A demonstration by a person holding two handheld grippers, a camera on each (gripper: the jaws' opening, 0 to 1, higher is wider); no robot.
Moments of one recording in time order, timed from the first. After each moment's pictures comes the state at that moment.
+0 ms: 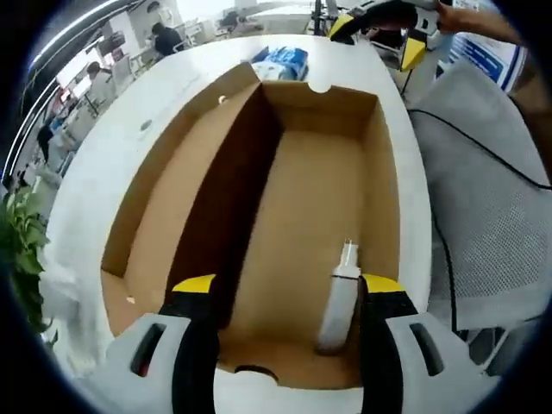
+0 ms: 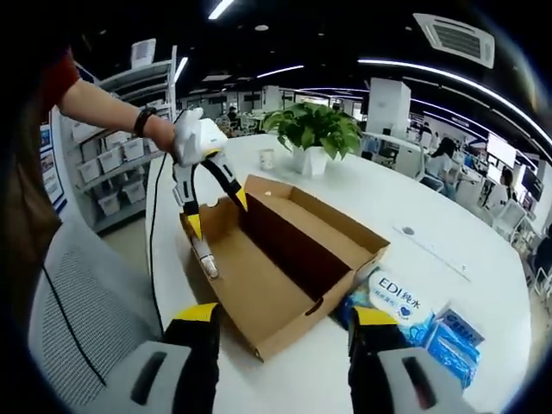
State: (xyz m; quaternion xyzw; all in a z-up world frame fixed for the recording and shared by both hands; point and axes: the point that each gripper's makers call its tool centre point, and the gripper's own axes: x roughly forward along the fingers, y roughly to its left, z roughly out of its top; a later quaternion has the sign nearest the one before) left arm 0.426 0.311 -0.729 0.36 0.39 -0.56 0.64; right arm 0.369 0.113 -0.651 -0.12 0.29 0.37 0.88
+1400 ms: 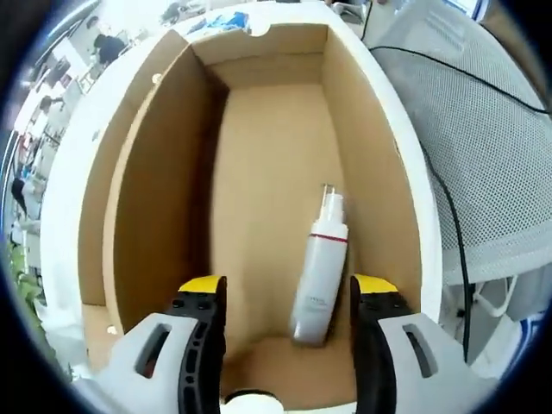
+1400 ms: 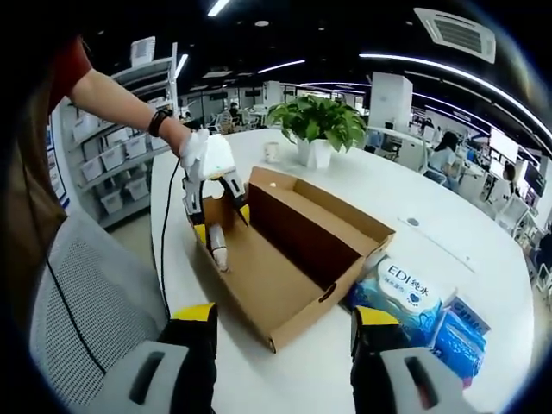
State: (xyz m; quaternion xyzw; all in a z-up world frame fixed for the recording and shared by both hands) left arm 0.411 0.321 -0.768 0.45 0.37 -0.60 0.55; right arm 0.356 0.112 -0.660 -0.12 0.30 0.37 0.87
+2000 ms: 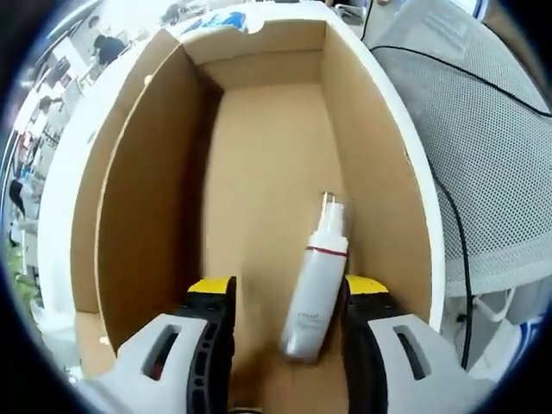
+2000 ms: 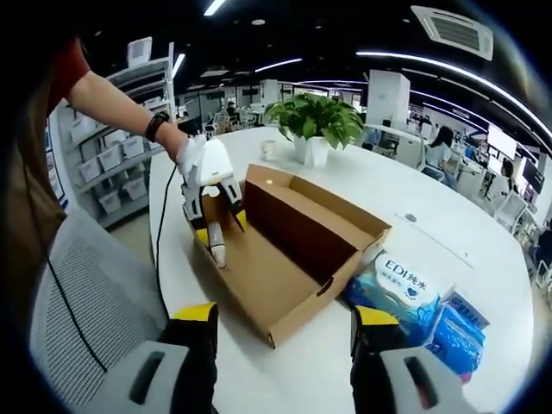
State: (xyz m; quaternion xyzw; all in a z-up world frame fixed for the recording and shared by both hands) left arm 0.413 0.316 -0.789 0.44 0.38 -0.60 0.55; right arm 0.352 0.108 -0.662 -0.13 0.31 0.37 0.87
